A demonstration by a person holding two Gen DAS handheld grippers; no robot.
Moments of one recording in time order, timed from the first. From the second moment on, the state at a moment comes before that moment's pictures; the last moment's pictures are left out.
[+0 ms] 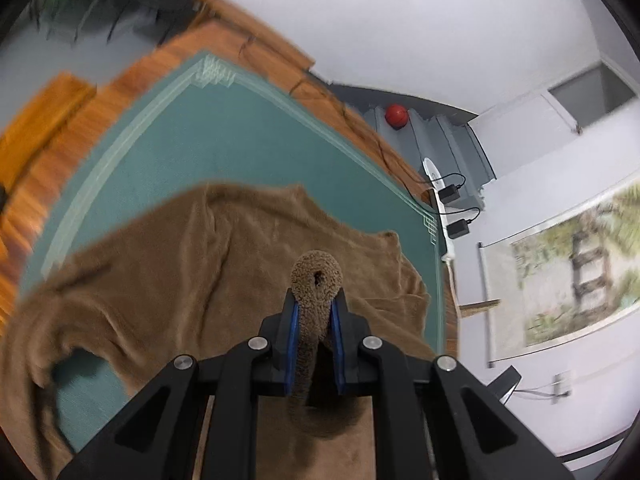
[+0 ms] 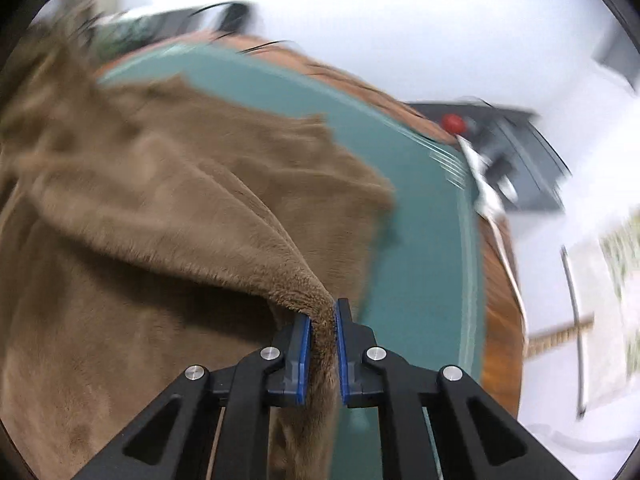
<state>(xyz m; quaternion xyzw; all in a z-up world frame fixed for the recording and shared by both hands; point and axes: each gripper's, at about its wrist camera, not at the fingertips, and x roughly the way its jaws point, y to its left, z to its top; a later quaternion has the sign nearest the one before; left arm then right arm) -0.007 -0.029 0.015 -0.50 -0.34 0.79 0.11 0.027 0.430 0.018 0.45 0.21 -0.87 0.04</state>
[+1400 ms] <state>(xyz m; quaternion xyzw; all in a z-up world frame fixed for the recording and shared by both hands) -0.043 -0.017 -0.097 -0.57 -0.26 0.78 0.04 -0.111 0.467 -0.035 0.52 -0.03 -0.85 0.00</state>
